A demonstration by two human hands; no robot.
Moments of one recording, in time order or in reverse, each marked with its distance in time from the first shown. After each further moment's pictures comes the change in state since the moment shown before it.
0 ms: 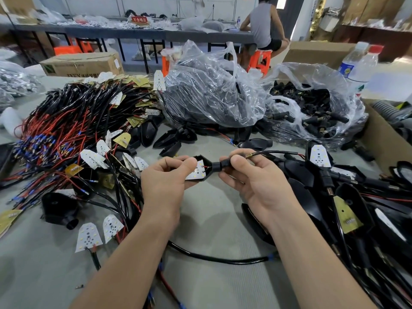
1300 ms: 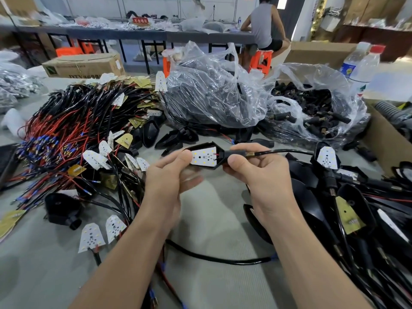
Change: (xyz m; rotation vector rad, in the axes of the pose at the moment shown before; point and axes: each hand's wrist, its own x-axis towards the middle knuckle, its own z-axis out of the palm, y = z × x) left_hand -0.003 0.015 -0.002 -0.042 -0.171 -0.084; right_hand -0.005 0.000 0.008 -0.208 0.082 -0.310
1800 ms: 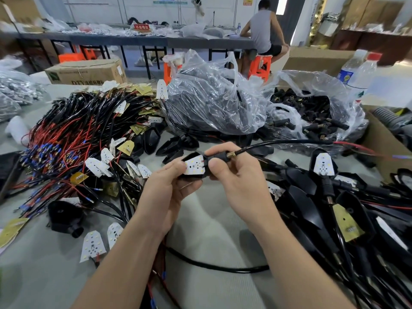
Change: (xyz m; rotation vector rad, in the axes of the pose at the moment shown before) left_hand 0.011 0.003 -0.013 -0.154 -0.188 -0.116; right_hand -0.001 -0.005 0.025 -0.389 -0.190 -0.189
